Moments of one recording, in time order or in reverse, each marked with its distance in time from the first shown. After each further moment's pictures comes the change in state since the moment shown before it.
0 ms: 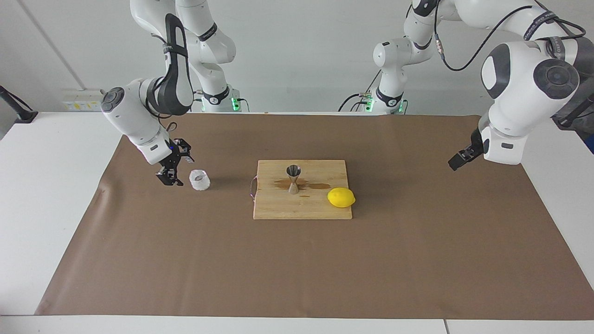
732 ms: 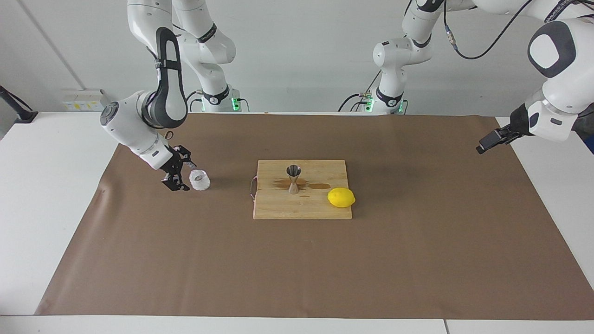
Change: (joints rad) left arm -0.027 -0.081 0.259 -0.032 -0.228 0.003 0.369; right arm -0.038 0.062 0.000 -0.050 0.173 0.061 -0.318
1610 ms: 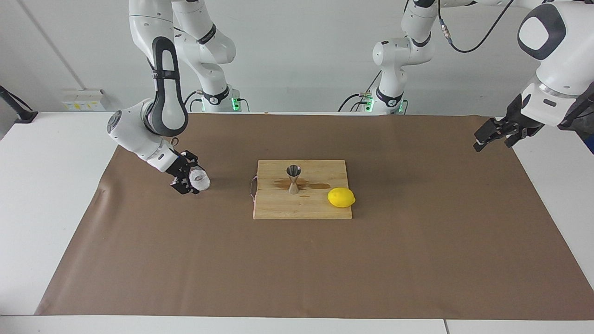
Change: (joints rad) left arm -0.071 -0.055 -0.005 0.002 0.011 0.099 0.087; right arm 0.007 0.042 0.002 -0.027 0.202 0.018 -0.225
